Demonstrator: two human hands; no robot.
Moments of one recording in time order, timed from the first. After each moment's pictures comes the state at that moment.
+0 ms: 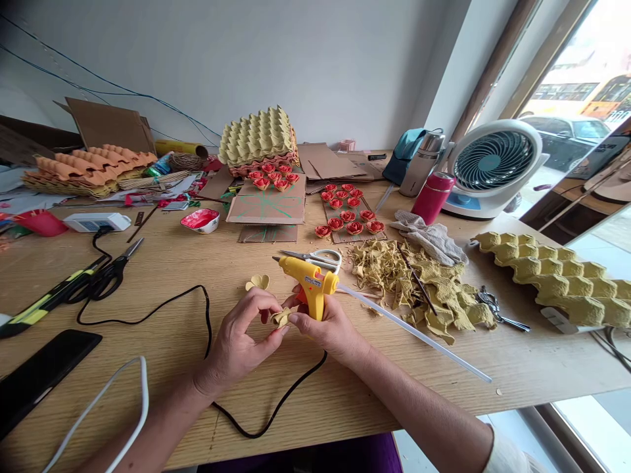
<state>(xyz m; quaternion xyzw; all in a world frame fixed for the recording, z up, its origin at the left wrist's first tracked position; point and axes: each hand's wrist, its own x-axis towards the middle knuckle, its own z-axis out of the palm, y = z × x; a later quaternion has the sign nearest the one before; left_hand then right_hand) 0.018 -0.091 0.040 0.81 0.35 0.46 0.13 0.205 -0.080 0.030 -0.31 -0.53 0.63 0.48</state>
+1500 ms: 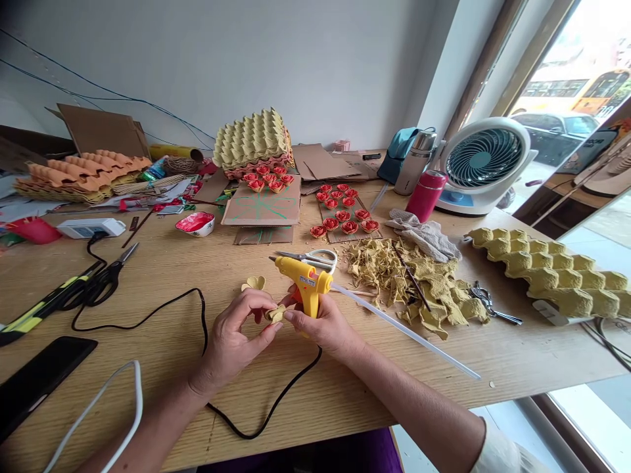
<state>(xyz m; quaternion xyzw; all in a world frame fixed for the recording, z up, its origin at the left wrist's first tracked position) 0.016 -0.088 0.039 0.79 0.36 0.47 0.14 0.205 -0.076 0.021 -0.31 -0.52 0.63 0.49</state>
